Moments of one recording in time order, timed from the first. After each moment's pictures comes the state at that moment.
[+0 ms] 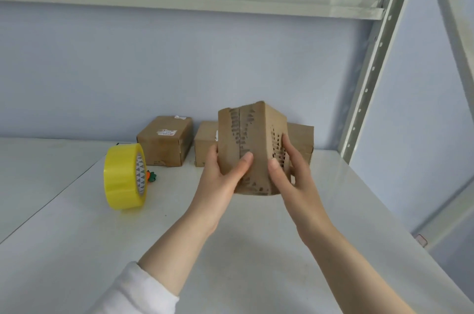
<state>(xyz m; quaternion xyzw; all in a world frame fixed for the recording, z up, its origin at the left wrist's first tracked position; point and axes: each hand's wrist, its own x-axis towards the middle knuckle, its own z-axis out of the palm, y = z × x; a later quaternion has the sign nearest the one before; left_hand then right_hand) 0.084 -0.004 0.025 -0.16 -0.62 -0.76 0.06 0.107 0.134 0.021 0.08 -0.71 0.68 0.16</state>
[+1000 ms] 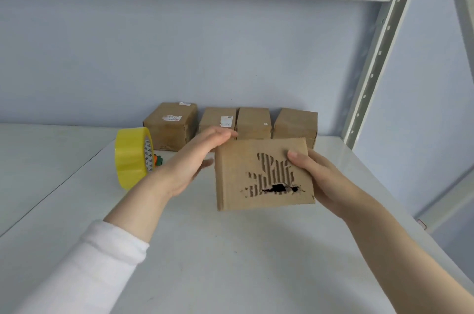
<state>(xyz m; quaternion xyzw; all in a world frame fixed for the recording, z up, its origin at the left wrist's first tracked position) 0.073 -0.060 0.045 -0.21 -0.74 -0.63 -0.07 0.099 0.182 0.022 0.15 -0.70 0.69 -0.07</state>
